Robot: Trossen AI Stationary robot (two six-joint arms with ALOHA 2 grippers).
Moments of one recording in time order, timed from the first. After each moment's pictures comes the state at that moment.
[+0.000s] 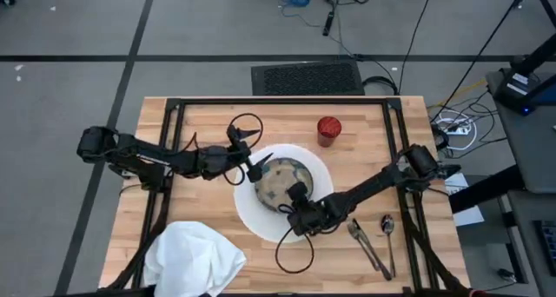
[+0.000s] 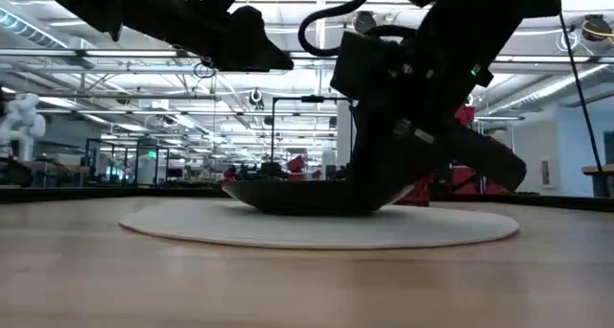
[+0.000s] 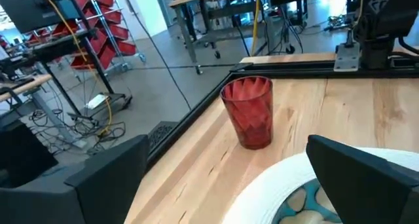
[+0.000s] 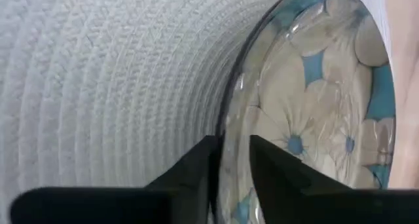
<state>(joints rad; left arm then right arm) -0.04 1.33 0.59 0.58 -0.58 0.17 0.38 1.94 1.17 -0.37 0.48 -0.29</state>
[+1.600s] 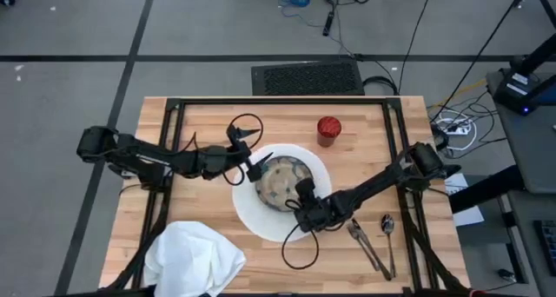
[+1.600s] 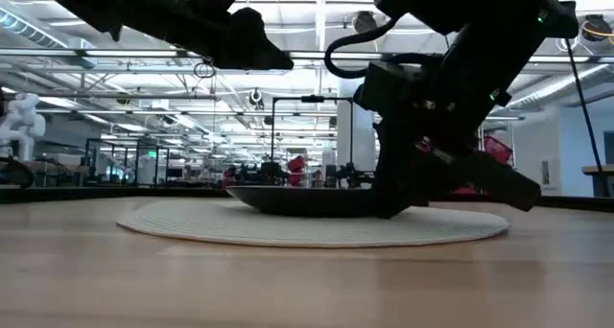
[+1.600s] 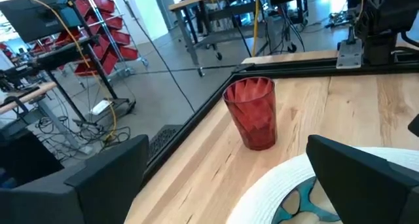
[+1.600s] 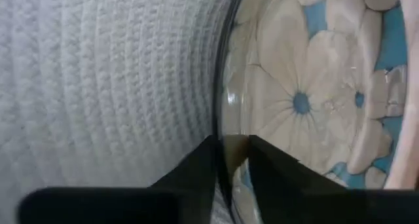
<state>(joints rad) -0.03 1.33 0.59 0.59 -0.58 0.22 0.38 1.91 1.05 -0.32 0.55 -0.30</state>
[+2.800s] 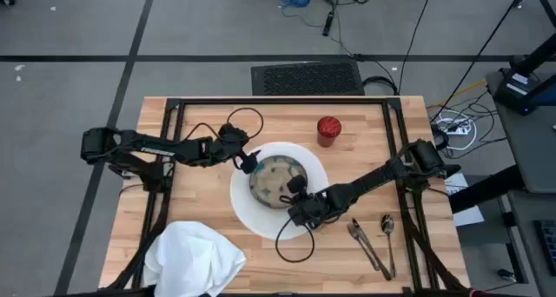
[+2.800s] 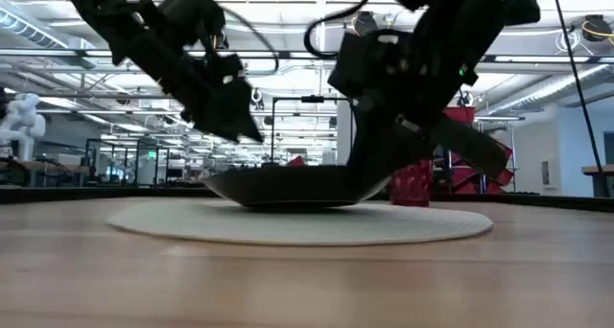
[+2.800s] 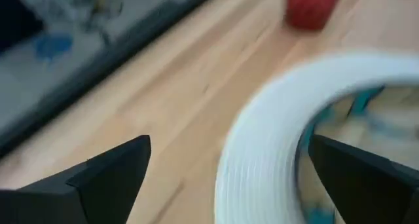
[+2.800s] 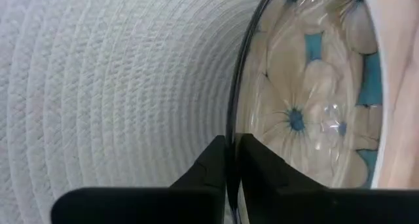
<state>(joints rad) 0.19 1.38 0.59 0.10 -0.40 -0.25 0.31 1.90 1.11 -0.35 0.41 -0.37</state>
